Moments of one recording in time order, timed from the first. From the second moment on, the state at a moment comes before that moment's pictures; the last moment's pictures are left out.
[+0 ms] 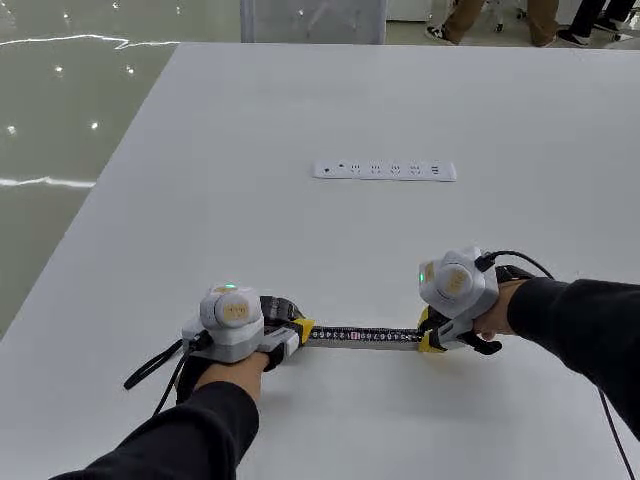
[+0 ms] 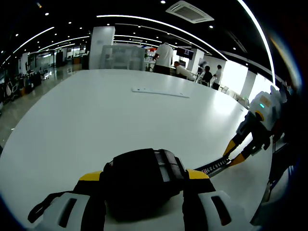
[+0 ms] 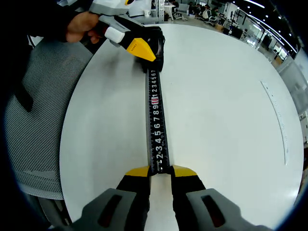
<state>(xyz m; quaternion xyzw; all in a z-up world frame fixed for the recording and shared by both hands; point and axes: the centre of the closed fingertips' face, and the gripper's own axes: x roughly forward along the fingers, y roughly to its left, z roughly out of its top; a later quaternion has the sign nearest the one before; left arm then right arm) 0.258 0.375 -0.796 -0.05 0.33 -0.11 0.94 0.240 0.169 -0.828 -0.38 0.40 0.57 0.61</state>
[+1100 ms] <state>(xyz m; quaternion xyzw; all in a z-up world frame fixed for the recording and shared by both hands) 0.258 0.375 -0.797 -0.05 0.33 -0.10 0.94 0.241 0.191 -0.828 -0.38 0.38 0.58 0.62</state>
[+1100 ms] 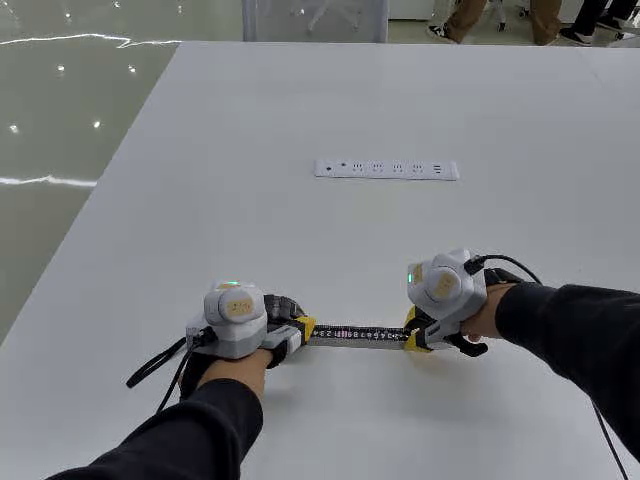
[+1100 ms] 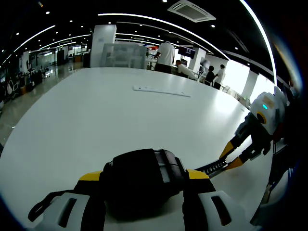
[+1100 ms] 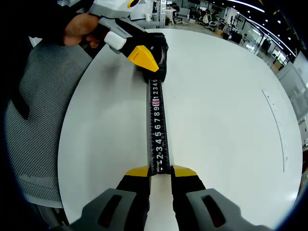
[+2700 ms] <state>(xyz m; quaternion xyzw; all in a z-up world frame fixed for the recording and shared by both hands) 0.258 0.375 -0.796 -0.06 0.34 -0.11 0.93 0.239 0.240 -0.826 -0.35 0.34 0.60 0.64</state>
